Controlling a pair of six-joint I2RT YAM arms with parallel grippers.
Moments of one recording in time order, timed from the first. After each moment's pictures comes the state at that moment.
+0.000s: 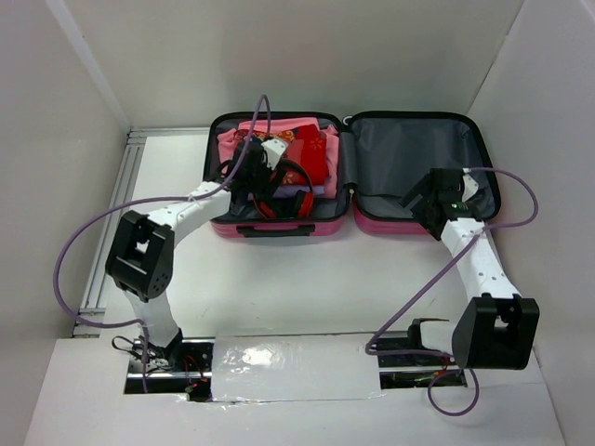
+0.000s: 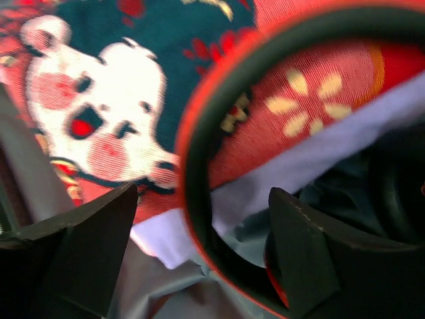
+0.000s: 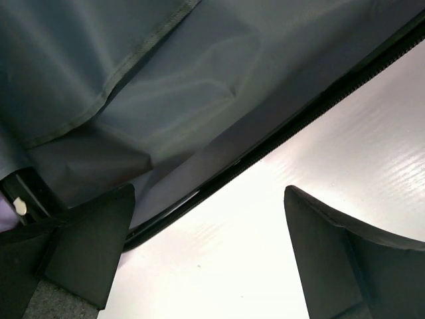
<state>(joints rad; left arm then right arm) -0.46 1.79 1.33 -0.14 -0.15 0.25 -0.06 1.22 0.95 -0.57 0.20 0.73</state>
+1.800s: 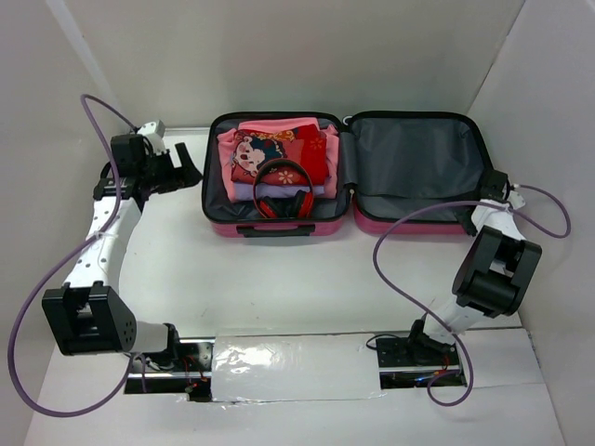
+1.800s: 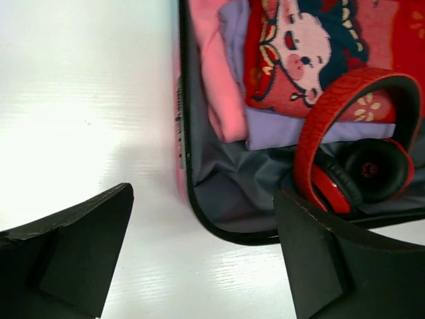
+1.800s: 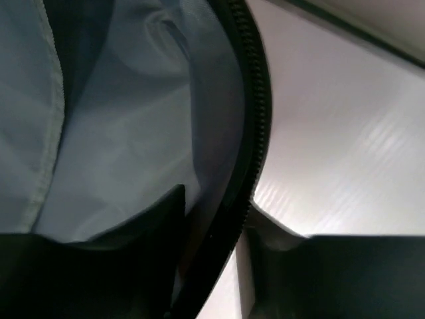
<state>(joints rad) 0.09 1.36 1.26 -0.51 0.28 -0.22 -0.48 1.59 1.03 -0.39 0.23 0.64</state>
